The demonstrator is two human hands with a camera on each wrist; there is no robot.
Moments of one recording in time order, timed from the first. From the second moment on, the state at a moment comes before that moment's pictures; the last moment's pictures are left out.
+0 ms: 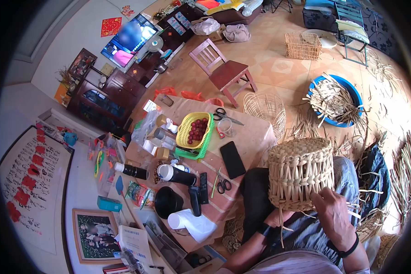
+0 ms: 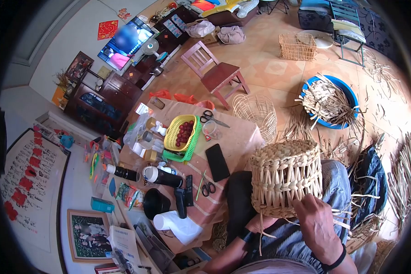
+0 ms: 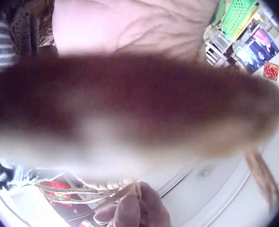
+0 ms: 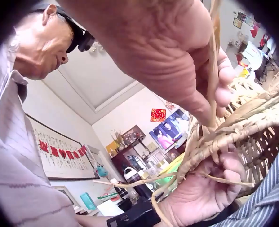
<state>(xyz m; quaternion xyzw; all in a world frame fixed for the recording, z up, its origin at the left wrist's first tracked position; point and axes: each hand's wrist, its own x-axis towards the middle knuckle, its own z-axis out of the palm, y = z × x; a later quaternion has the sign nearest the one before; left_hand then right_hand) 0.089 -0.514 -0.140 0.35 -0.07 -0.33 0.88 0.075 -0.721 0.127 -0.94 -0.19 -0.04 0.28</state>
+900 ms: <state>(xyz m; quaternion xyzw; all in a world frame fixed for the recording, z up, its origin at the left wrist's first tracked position) 0.076 -0.505 -0.167 0.66 -0.10 -0.26 0.70 0.085 -0.718 0.115 -0.93 -0.18 -0.07 0.31</state>
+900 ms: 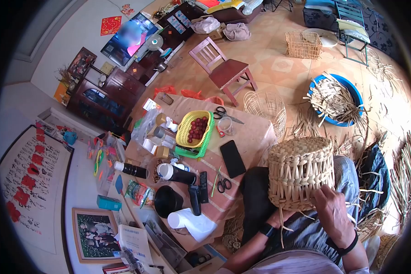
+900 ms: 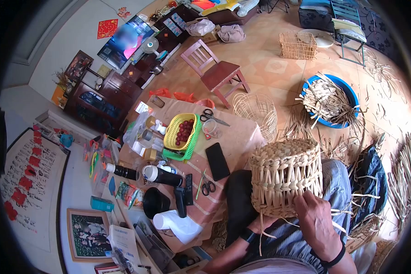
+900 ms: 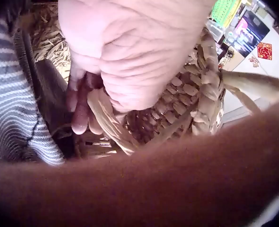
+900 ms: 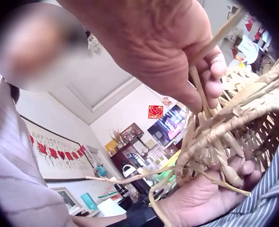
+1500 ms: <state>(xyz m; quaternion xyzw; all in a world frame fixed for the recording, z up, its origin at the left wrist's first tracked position) 0.079 -0.517 -0.168 0.44 -0.05 -0.29 0.85 0.087 -0.714 0.105 -0.94 -0.17 -0.06 0.28</state>
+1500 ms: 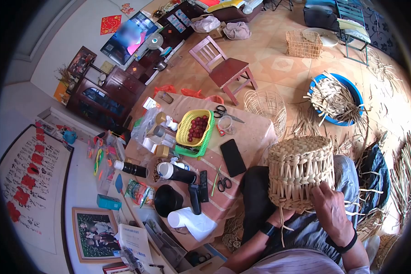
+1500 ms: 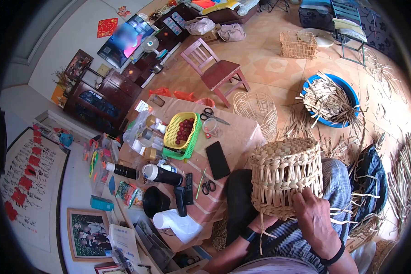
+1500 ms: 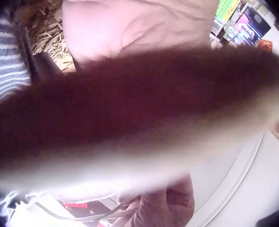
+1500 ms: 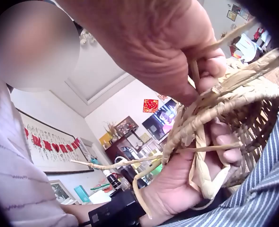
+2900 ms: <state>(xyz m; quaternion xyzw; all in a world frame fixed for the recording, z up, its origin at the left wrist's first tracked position) 0.080 -0.531 -0.194 0.11 -0.03 -0.39 0.91 0.084 -0.715 0.112 -0.95 -0.18 -0.03 0.25</state>
